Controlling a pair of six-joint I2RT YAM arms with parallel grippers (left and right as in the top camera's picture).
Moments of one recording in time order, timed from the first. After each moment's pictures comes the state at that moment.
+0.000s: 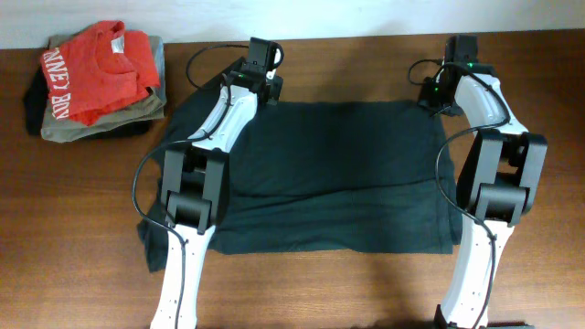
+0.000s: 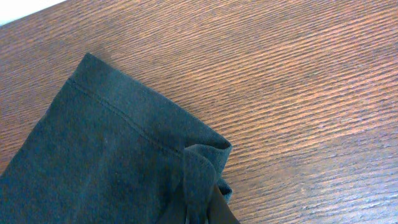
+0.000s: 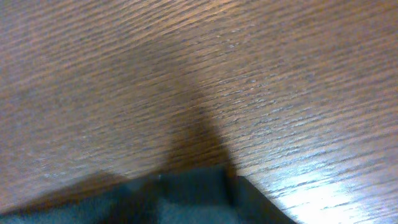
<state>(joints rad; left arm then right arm) -0.31 2.58 2.17 -0.51 -0.17 0.06 -0.15 2.42 1.97 -0.72 0.01 0.18</state>
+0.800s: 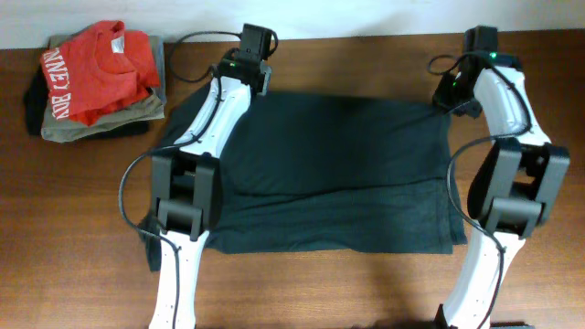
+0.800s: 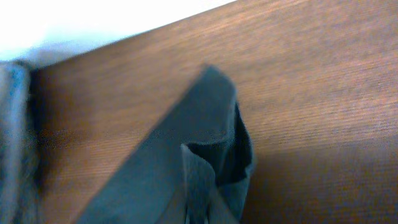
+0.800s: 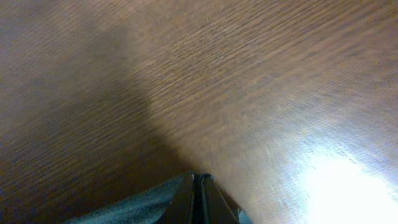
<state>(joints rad) -0.31 2.46 2.19 -0.65 -0.37 0.05 -0.19 2.27 1.98 -0.94 0.04 0.34</state>
